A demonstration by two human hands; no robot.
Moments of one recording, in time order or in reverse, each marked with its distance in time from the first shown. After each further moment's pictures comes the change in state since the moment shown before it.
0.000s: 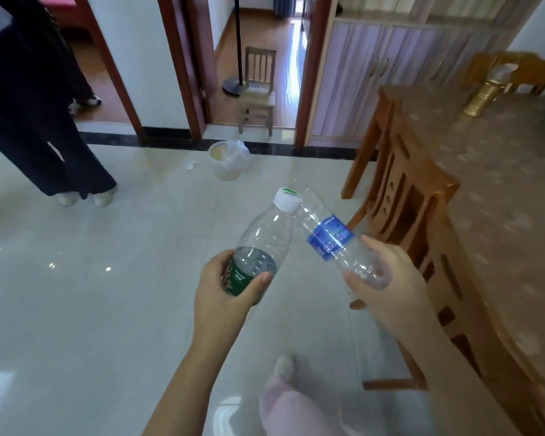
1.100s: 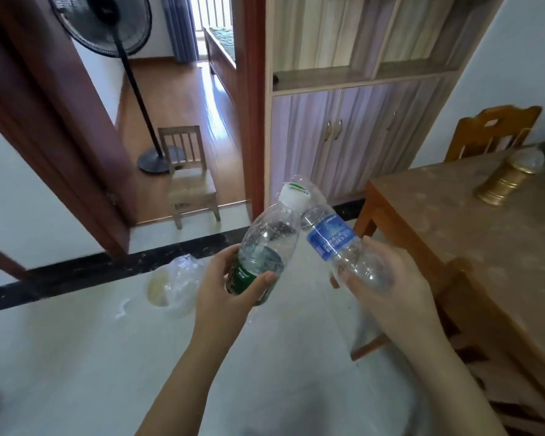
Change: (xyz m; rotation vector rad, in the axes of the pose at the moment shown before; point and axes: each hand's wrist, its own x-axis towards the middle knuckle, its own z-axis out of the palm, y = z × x) left_hand 0.706 0.059 0.208 -0.046 -0.381 0.214; right_hand 0.640 -0.053 0.095 -0.019 0.358 0.151
